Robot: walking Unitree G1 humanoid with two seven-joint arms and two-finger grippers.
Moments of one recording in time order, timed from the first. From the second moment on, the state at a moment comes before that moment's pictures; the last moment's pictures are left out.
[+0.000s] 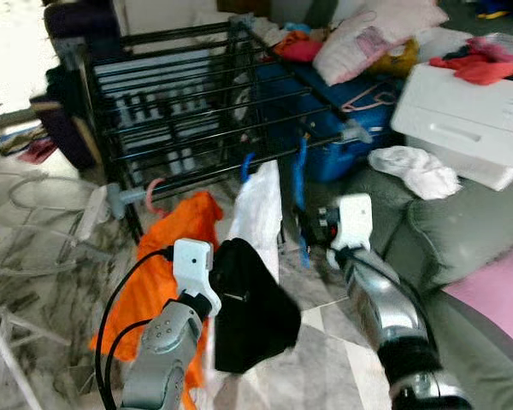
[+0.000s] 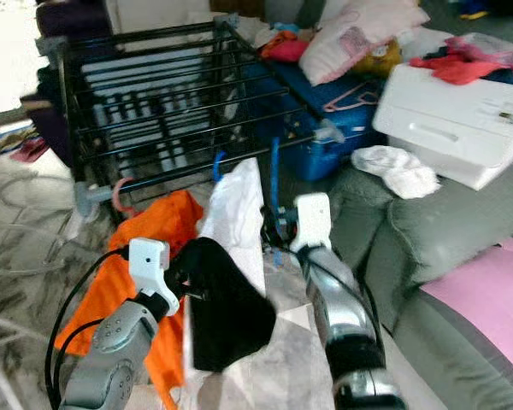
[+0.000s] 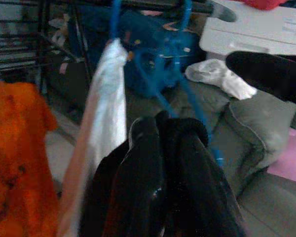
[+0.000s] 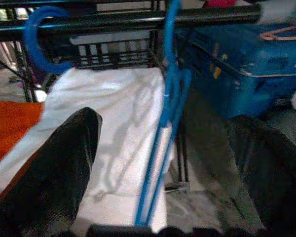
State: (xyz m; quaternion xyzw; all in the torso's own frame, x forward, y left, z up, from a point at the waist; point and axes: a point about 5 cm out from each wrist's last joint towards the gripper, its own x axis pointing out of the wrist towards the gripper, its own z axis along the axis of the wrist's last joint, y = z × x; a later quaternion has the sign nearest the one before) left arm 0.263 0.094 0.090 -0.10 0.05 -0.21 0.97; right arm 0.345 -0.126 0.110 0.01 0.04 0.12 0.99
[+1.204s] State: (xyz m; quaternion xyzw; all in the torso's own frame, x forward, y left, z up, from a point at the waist) left arm 0.263 0.093 0.088 -0.09 0.06 -0.22 0.97; right arm 0.370 -0.135 0.085 -0.05 0.19 0.08 0.98
